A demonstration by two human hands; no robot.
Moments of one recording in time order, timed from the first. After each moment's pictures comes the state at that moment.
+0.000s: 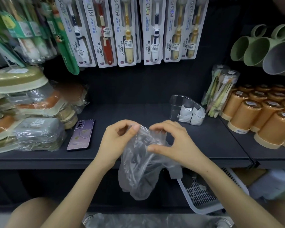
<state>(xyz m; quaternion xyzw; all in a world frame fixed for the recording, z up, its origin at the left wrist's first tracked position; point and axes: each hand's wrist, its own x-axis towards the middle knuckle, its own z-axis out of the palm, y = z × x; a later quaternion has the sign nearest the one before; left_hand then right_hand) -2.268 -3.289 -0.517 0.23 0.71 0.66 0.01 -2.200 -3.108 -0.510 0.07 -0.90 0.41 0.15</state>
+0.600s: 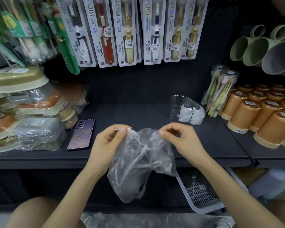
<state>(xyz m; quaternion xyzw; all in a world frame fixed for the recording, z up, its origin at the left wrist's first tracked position) -2.258 -3.310 -0.526 0.20 0.68 0.71 0.00 -2.210 -3.095 -0.522 0.01 -0.81 0.56 0.15</state>
